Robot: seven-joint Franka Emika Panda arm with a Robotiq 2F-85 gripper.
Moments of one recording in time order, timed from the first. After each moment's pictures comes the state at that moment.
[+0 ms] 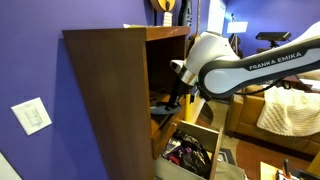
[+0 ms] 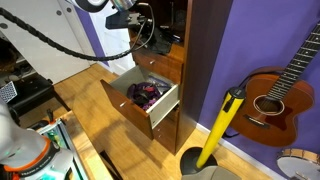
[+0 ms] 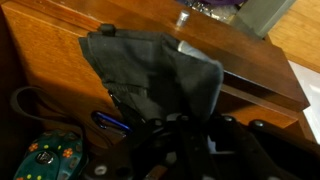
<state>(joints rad) 0.08 -0.27 -0.05 -2.26 0.04 2.49 -0.48</state>
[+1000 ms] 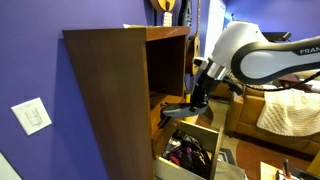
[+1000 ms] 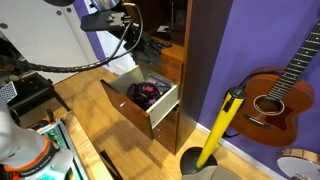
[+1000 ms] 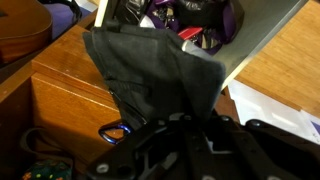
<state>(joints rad) 0.08 -0.53 -0.13 -2.40 0.04 2.25 -0.64</state>
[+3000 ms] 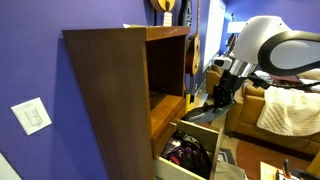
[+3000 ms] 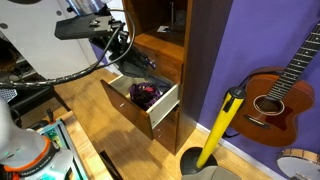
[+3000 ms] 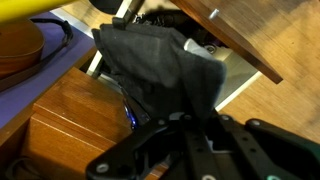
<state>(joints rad) 0.04 -0.71 -0.19 -2.48 -0.02 2.03 -0.83</state>
